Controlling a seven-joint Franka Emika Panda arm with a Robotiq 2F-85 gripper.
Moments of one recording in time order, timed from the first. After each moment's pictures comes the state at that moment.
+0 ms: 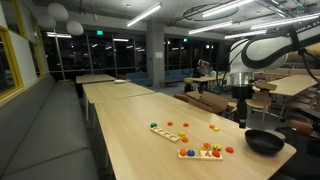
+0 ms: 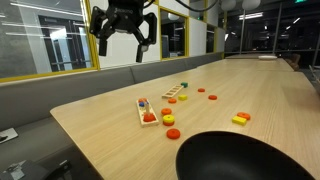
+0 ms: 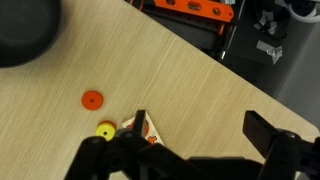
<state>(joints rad) 0.02 -0.63 -0.19 -2.61 0.01 1.82 -0.40</state>
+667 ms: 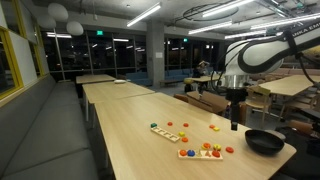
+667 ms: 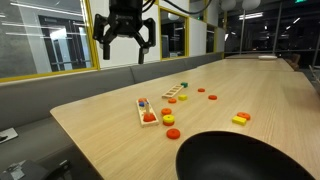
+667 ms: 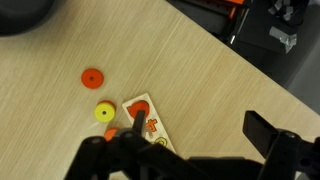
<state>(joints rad) 0.04 -0.60 -0.14 -2.63 0.02 1.94 -0.40</state>
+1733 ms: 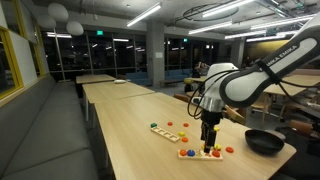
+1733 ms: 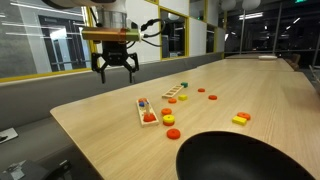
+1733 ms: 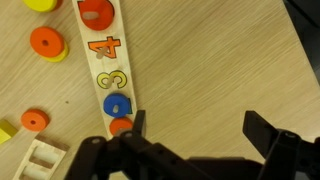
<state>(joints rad) 0.23 -0.33 -0.06 -2.68 0.11 2.44 -0.54</state>
